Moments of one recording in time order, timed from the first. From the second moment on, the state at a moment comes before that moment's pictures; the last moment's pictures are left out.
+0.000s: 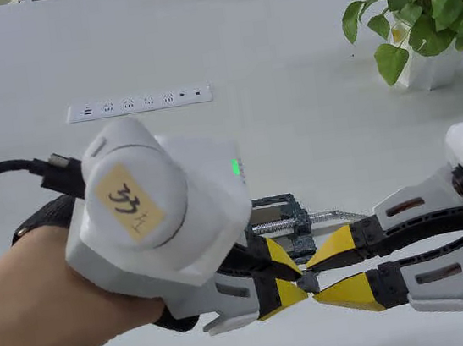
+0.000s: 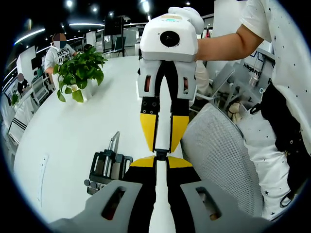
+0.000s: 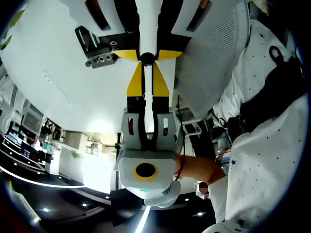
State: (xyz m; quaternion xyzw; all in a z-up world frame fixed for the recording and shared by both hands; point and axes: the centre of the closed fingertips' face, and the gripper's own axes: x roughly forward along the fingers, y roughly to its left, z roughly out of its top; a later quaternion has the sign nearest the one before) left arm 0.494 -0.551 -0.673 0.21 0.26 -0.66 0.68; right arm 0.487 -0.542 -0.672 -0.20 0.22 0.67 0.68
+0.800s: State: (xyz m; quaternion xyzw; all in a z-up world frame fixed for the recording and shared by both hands) left arm 0.494 -0.550 -0.671 0.20 0.27 -0.66 0.68; right arm 0.489 -0.541 -0.670 -0.20 0.21 0.67 0.69
